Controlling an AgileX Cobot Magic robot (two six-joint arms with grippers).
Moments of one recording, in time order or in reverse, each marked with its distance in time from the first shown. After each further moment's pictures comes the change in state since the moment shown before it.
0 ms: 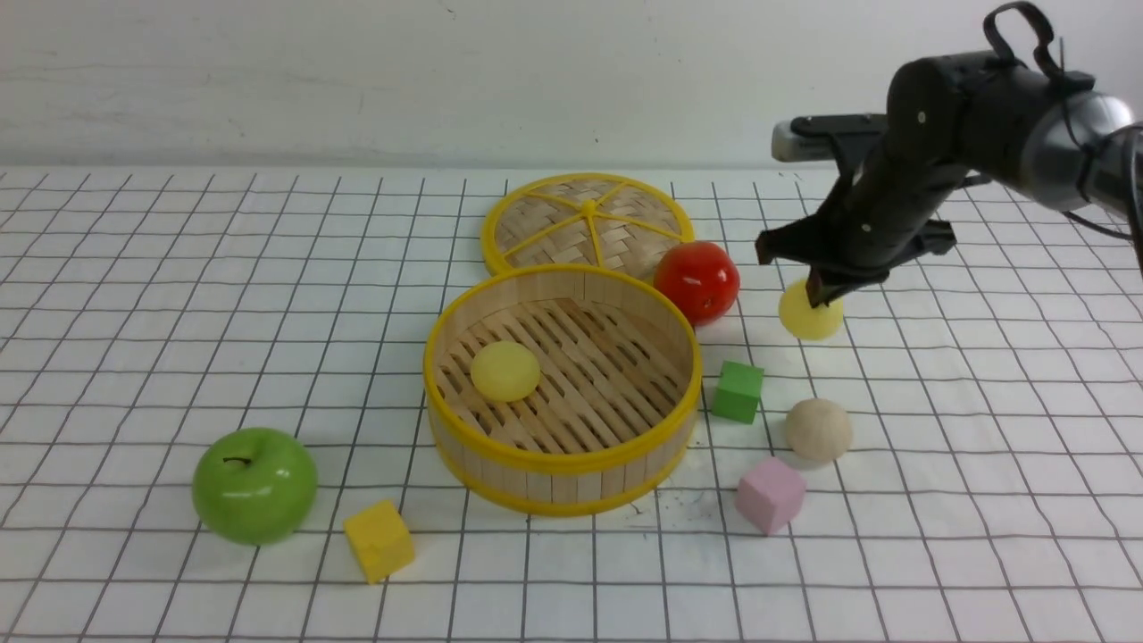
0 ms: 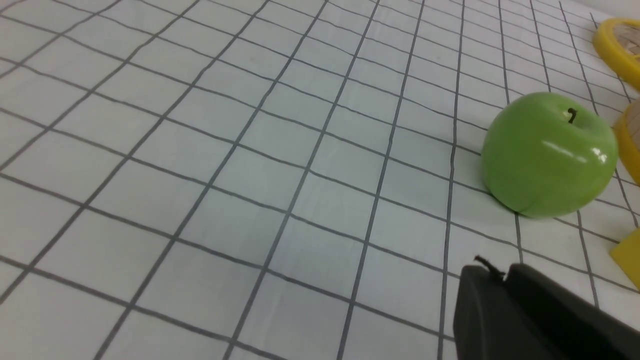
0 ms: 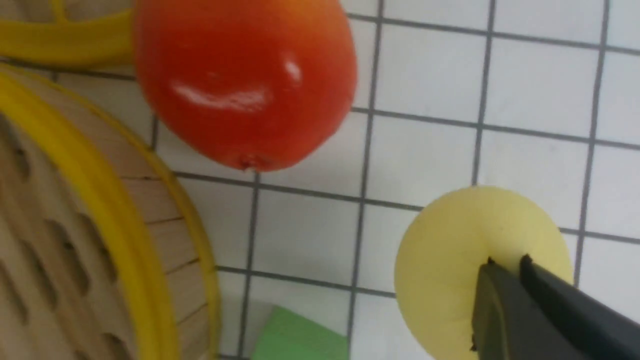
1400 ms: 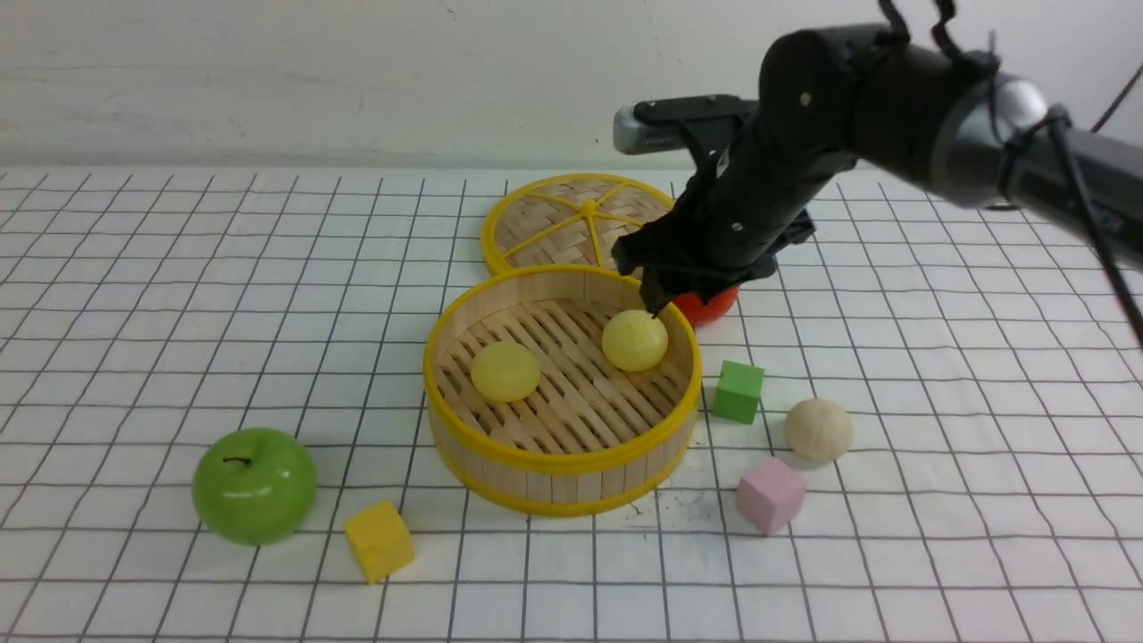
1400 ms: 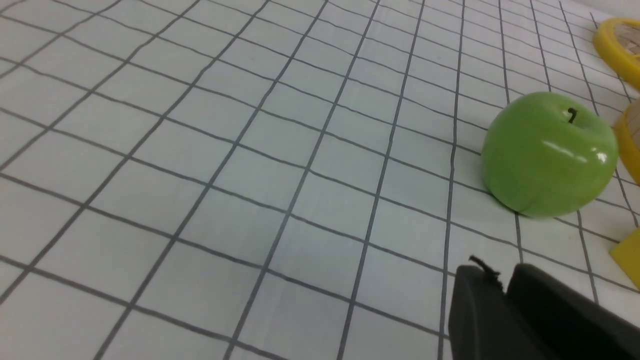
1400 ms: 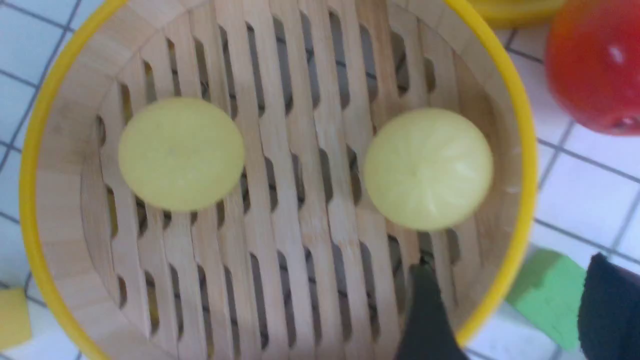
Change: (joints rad) right arm 0.199 -0.105 0.000 0.049 0.085 -0.065; left arm 0.000 0.000 0.000 0.000 0.000 0.000
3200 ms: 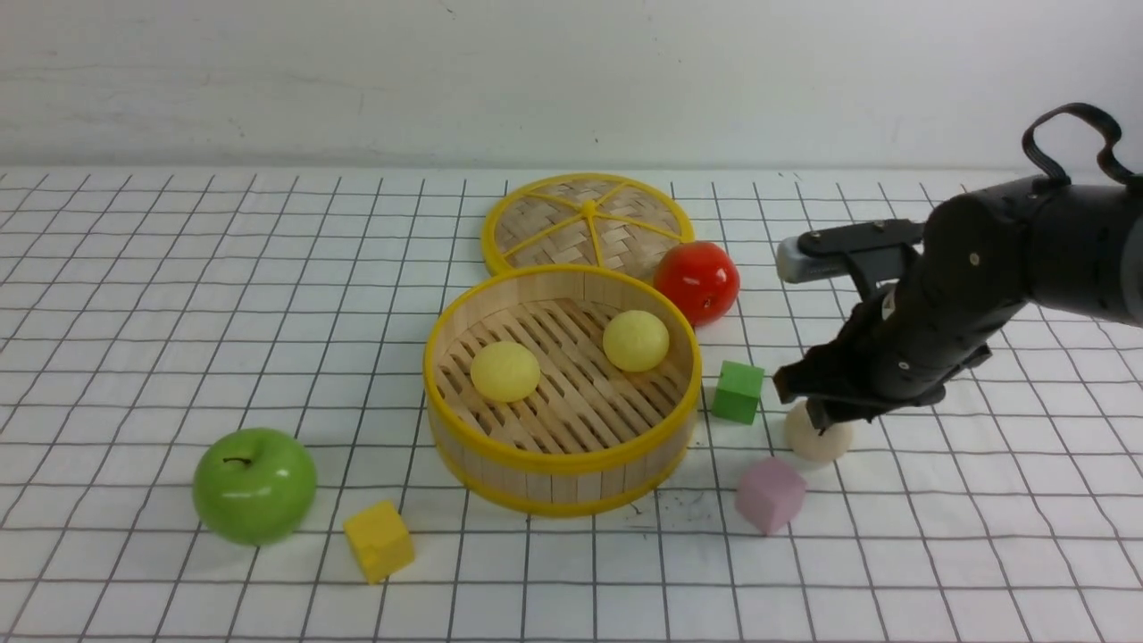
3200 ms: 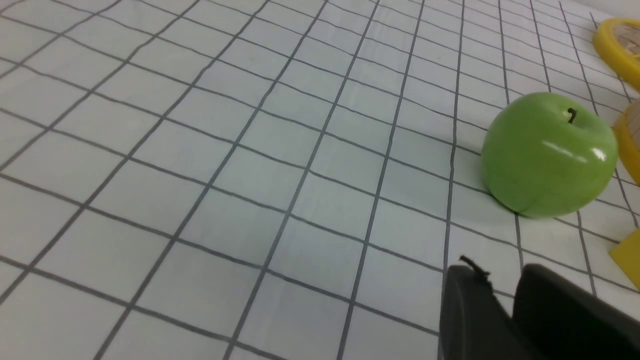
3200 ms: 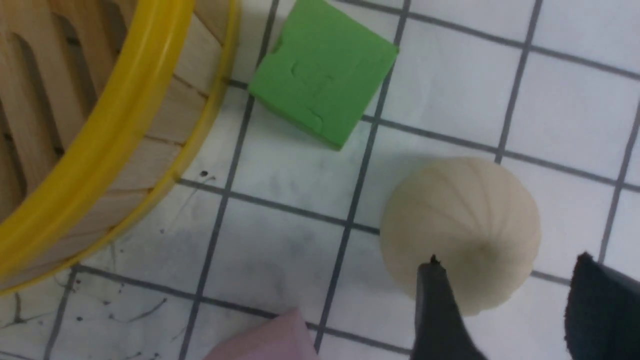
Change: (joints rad) right arm -0.137 -0.195 0.634 -0.133 -0.388 0.072; left arm 0.000 0.000 0.000 0.000 0.000 0.000
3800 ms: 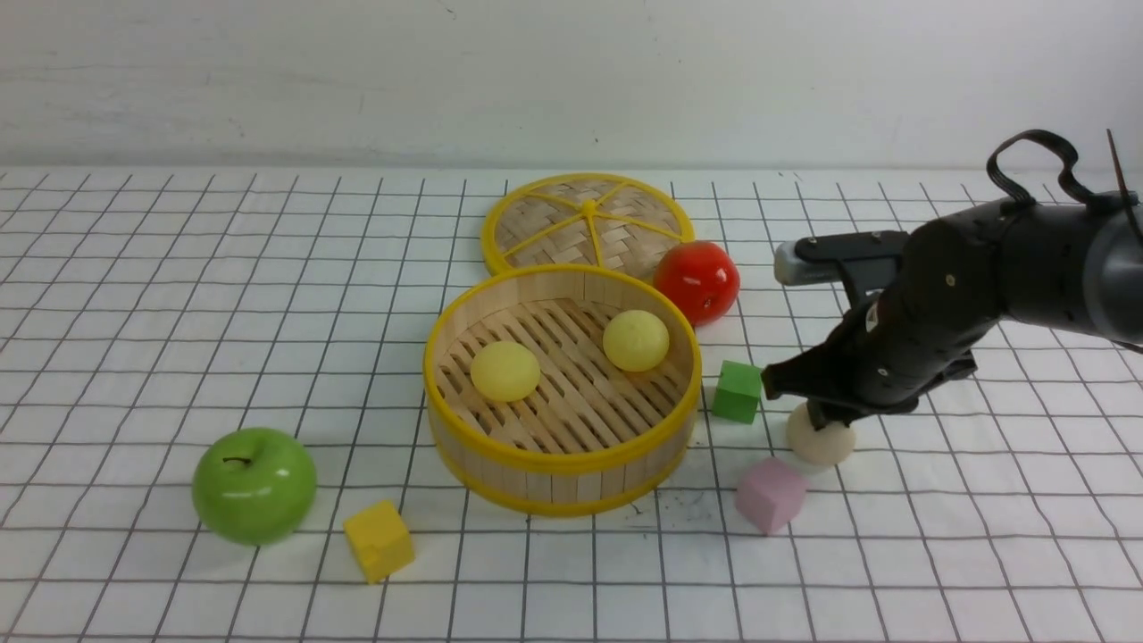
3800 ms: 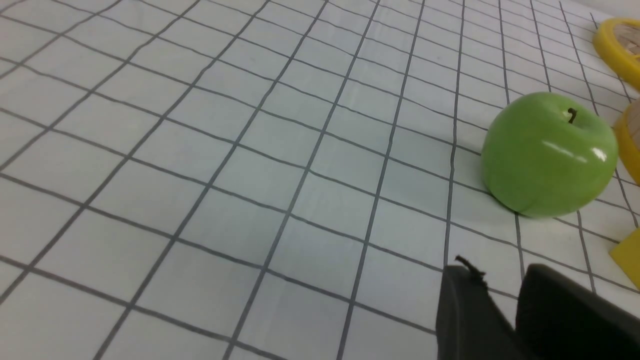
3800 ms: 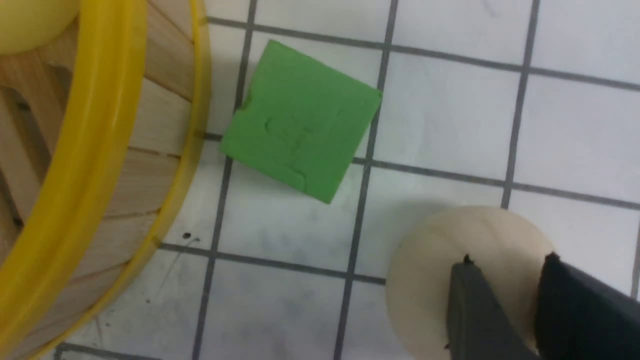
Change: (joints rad) right arm 0.000 0.049 -0.005 -0.016 -0.053 0.108; left arm 0.000 0.000 0.000 0.000 0.000 0.000
